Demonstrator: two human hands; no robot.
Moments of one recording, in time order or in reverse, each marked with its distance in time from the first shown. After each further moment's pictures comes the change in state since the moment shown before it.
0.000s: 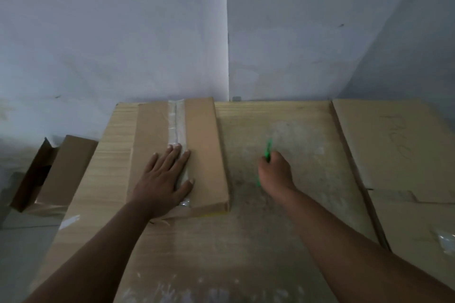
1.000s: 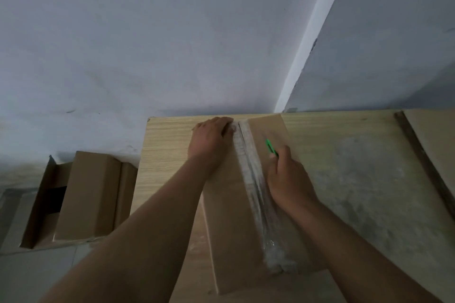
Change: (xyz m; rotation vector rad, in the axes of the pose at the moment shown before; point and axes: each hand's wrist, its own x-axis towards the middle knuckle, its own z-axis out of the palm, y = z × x) left_hand 0.183 -0.118 -0.032 -0.426 0.086 -0.118; right_hand 0.001 -0.161 0.133 -0.372 0.121 -0.250
